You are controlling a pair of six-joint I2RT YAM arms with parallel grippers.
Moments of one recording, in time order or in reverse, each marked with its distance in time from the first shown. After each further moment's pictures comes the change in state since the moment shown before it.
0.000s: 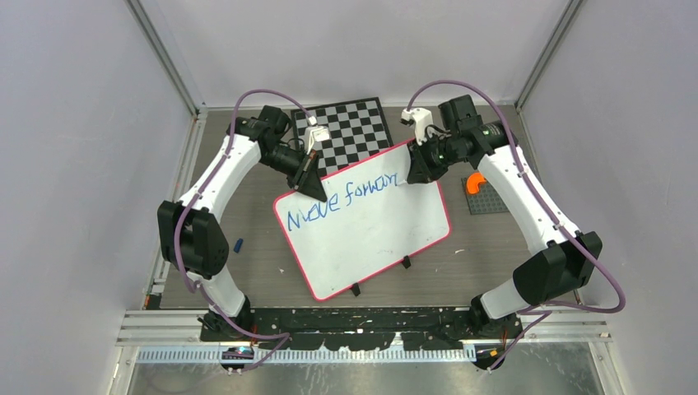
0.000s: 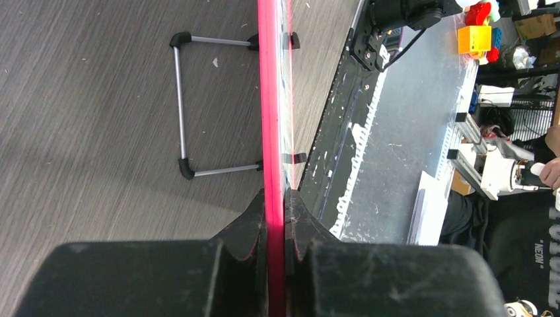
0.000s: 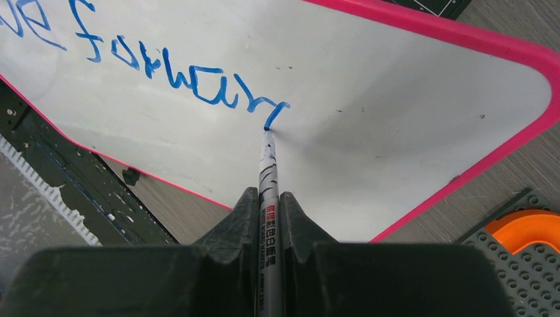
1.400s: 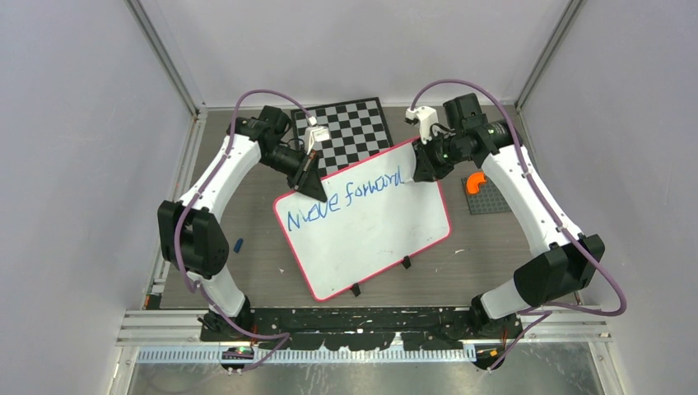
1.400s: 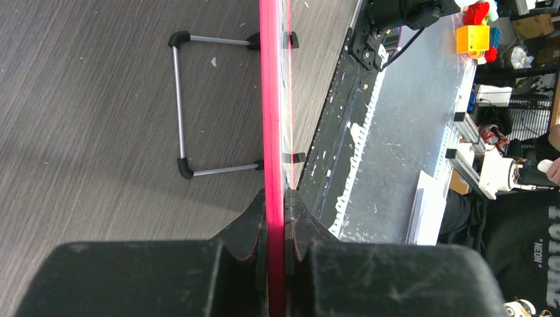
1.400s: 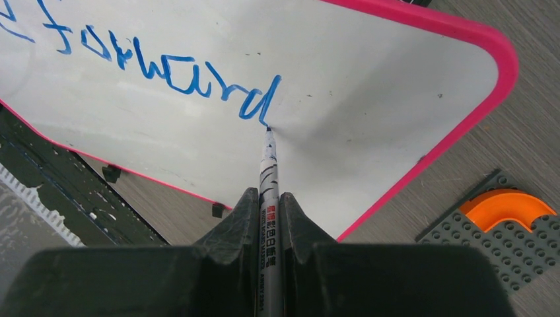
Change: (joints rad) left arm 0.000 0.002 0.000 -0.003 0.001 0.000; right arm -0.017 -0.011 0.008 -0.021 0.037 -0.026
